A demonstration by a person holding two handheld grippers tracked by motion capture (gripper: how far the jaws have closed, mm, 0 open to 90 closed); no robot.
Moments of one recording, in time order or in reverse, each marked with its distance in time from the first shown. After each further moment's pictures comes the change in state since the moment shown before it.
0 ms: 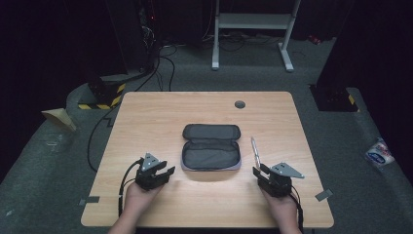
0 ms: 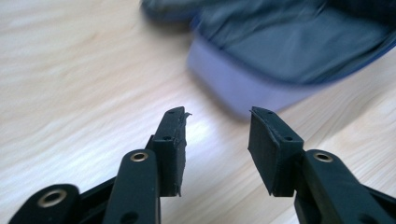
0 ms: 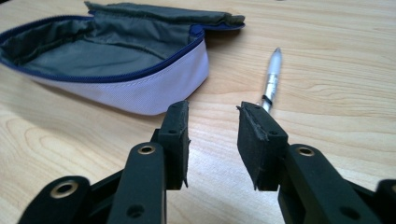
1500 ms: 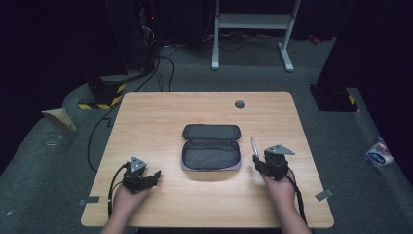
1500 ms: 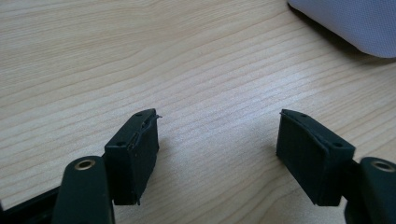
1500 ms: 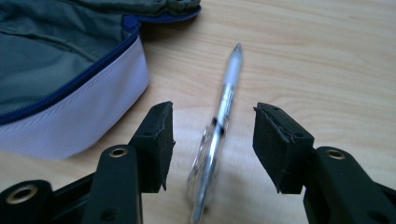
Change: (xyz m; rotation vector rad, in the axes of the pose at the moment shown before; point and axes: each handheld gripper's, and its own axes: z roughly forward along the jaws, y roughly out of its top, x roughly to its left) left arm 0.038 -0.032 0.002 0.061 0.141 -0.062; right arm -0.025 0.032 0.047 0.149 -0.119 -0.003
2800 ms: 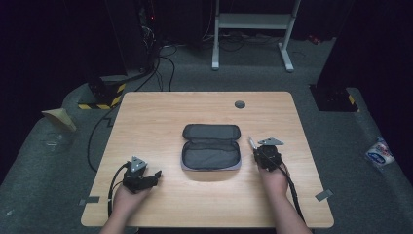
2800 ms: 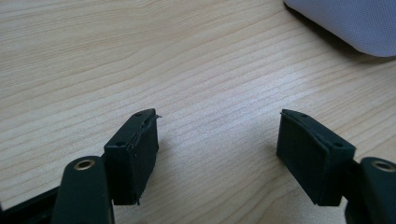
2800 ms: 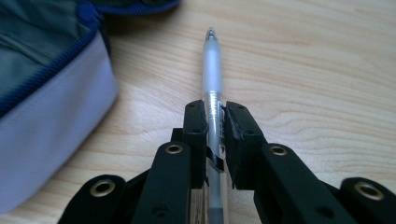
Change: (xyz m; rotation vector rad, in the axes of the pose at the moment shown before) left arm 0.000 0.001 0.001 0.000 -0.010 0.004; right arm 0.001 0.015 0.034 0.078 -0.072 -0.026
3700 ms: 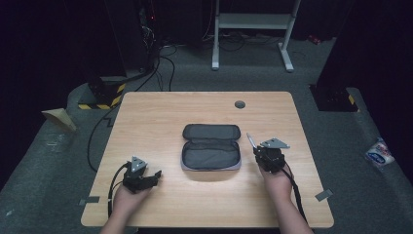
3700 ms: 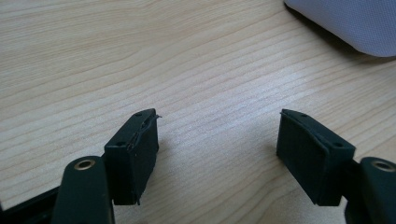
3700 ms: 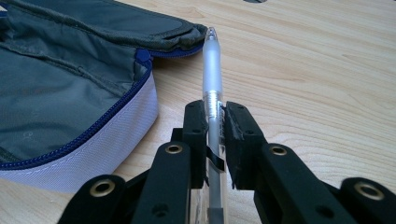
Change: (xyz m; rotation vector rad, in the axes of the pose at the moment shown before) left arm 0.000 0.000 0.000 0.000 0.000 0.001; right arm 0.007 0.006 -0.038 -0.100 0.049 -0.034
